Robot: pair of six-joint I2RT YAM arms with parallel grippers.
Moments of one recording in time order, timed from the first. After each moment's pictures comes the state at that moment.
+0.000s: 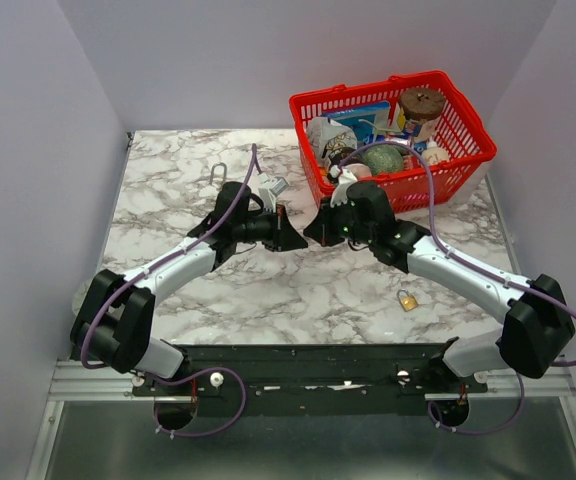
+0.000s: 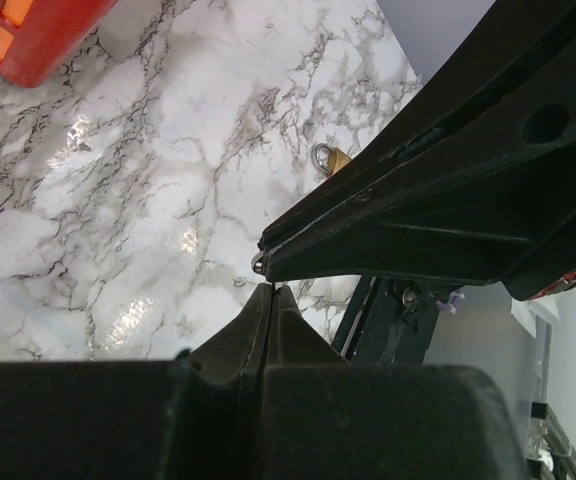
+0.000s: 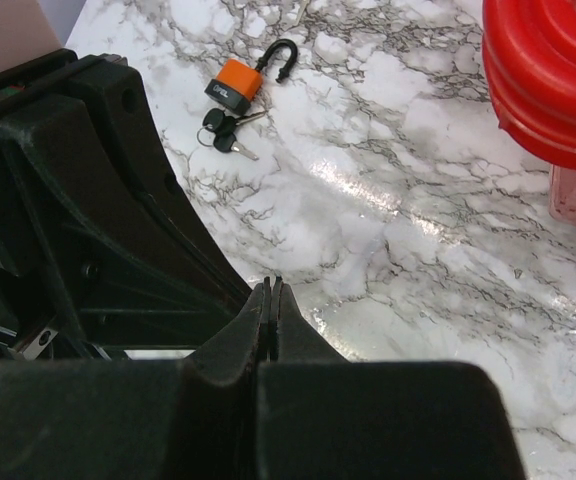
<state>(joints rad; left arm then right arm) -0.50 1.44 0.85 0.15 0.75 -0.50 0.72 1.40 1.02 -0.10 -0.15 0.41</state>
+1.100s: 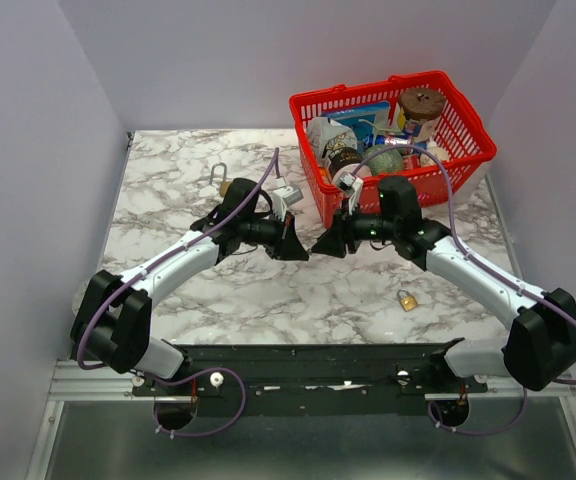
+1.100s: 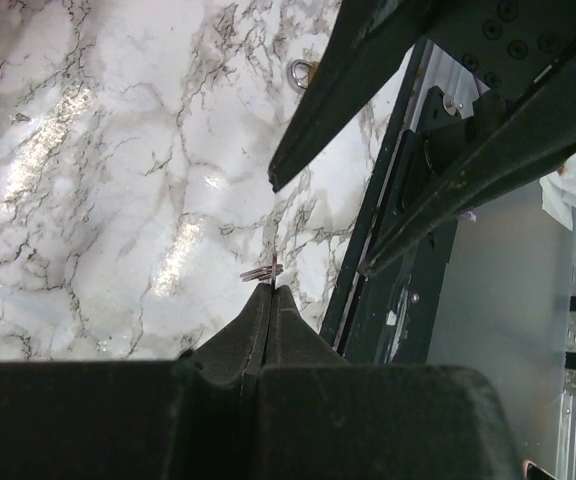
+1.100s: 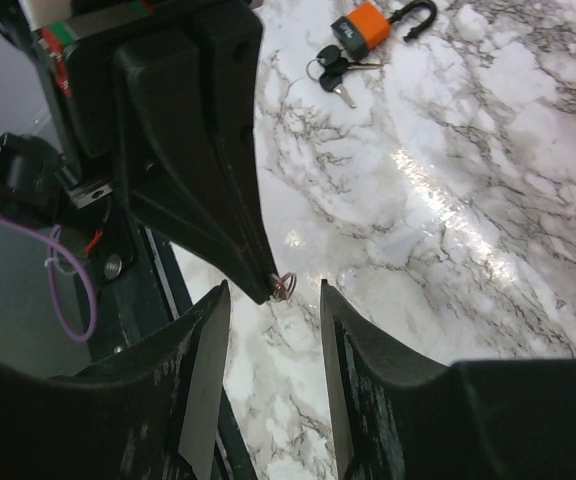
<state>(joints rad) -0.54 1.44 0.96 -0.14 0.85 -0.22 0.53 1.32 0.95 -0.11 -0.71 0.16</state>
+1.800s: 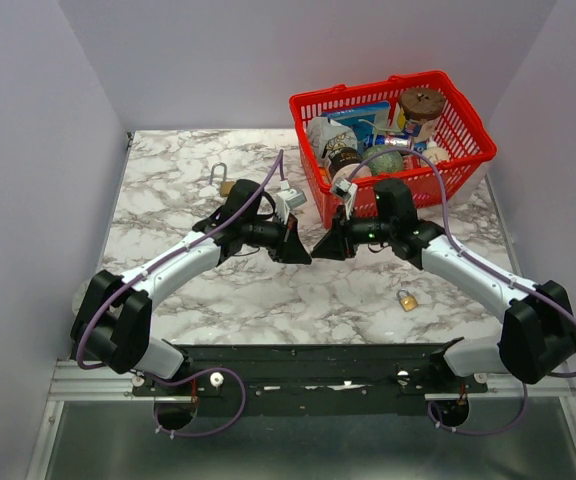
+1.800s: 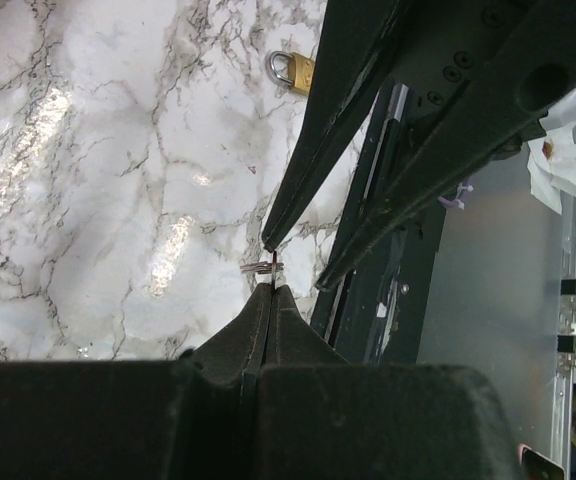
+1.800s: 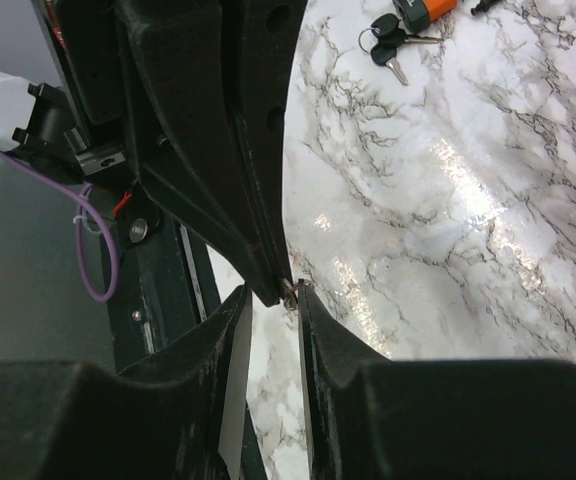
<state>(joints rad) -0.56 1.44 0.96 -0.14 0.87 -0.21 0.53 1.36 0.92 -0.09 -0.82 0.12</state>
